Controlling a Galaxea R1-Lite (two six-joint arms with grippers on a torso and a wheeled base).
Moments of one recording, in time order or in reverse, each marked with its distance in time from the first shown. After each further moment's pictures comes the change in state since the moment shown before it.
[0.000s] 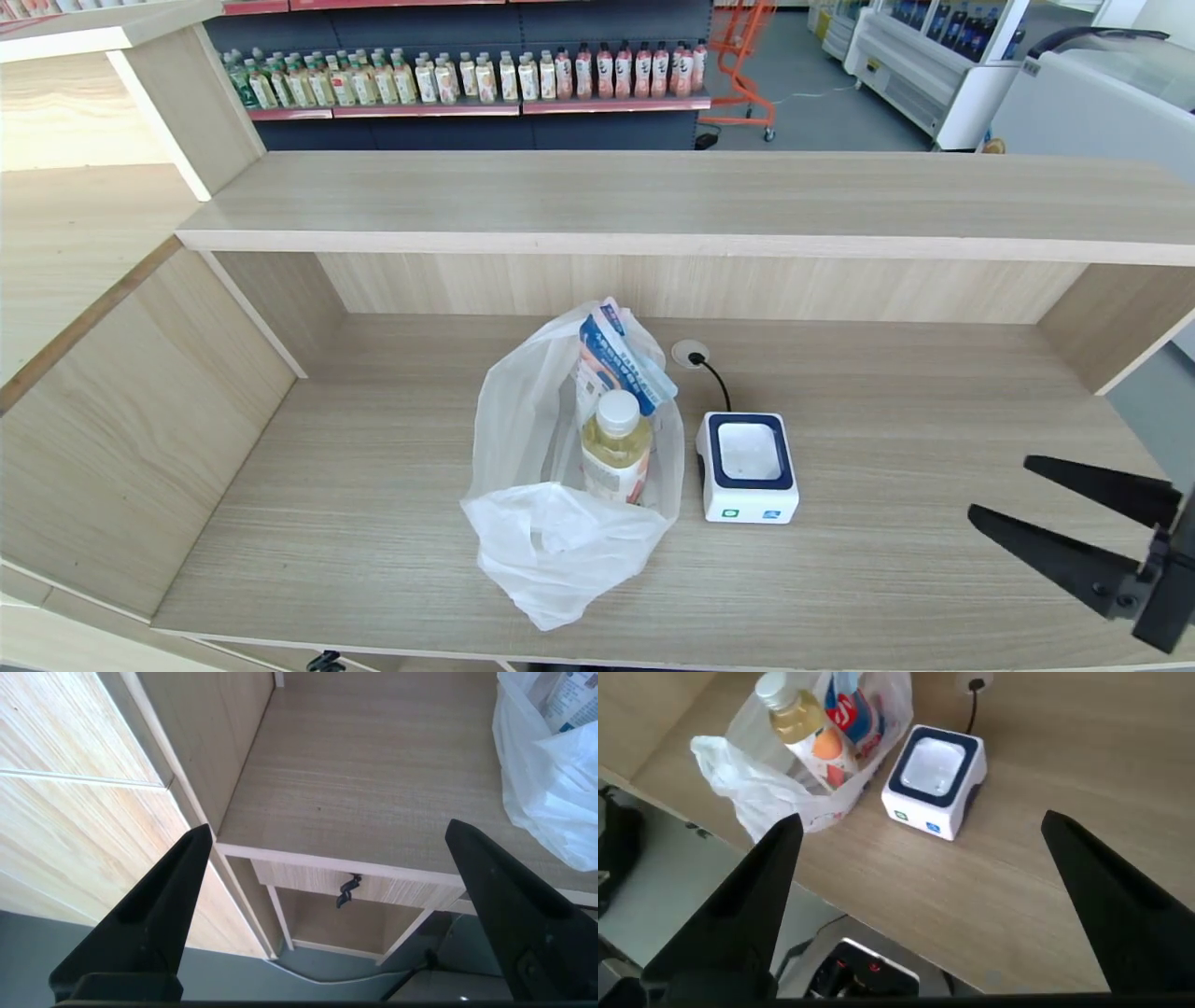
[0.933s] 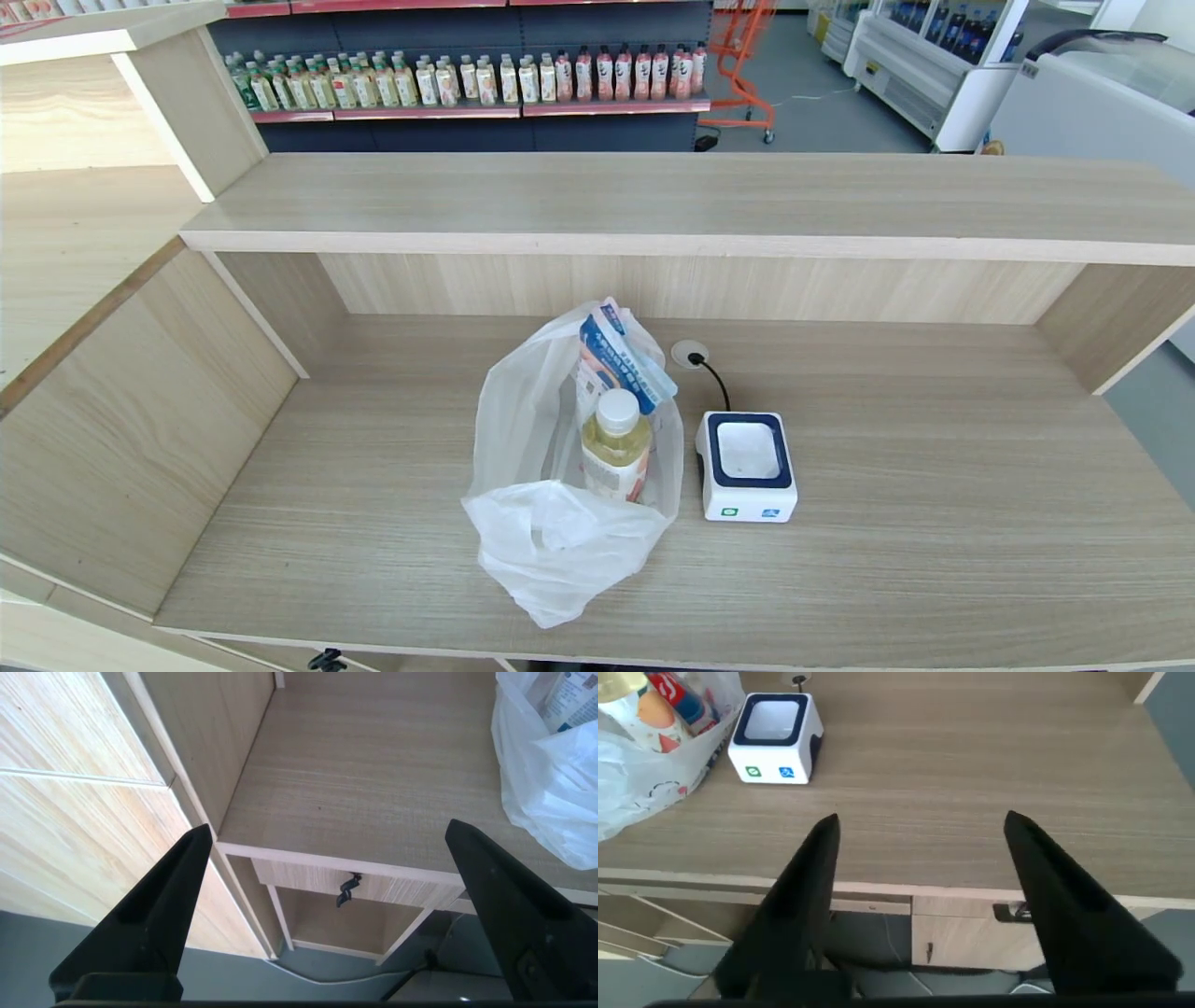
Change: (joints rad) left arm 0.000 0.000 0.000 0.000 0.000 0.000; right arm -0.116 -0.983 0.252 0.552 -0.393 -0.041
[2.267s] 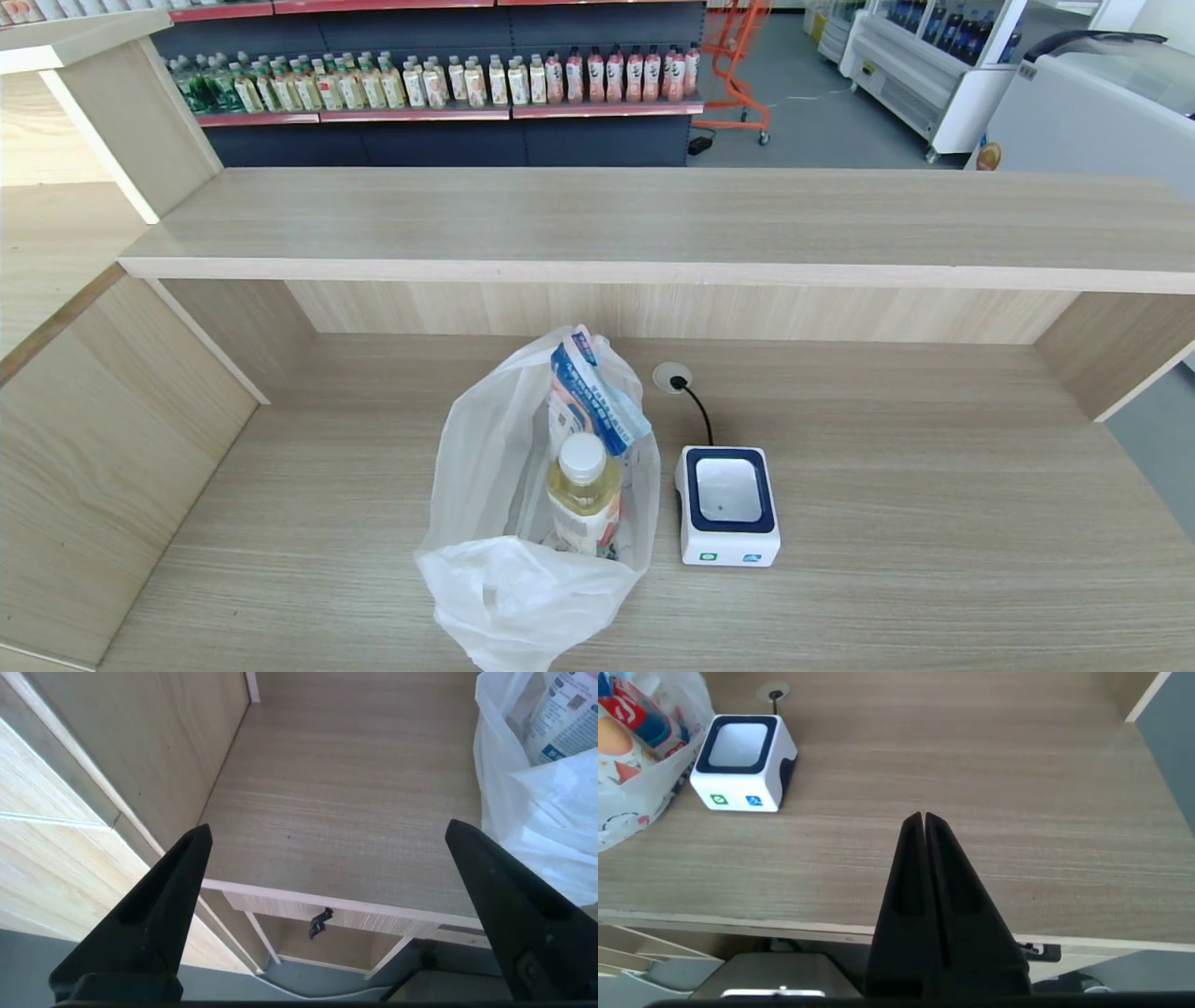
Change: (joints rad) left arm -0.001 0.000 0.000 0.000 0.000 0.001; right arm -0.001 -0.005 0.000 0.000 0.000 0.004
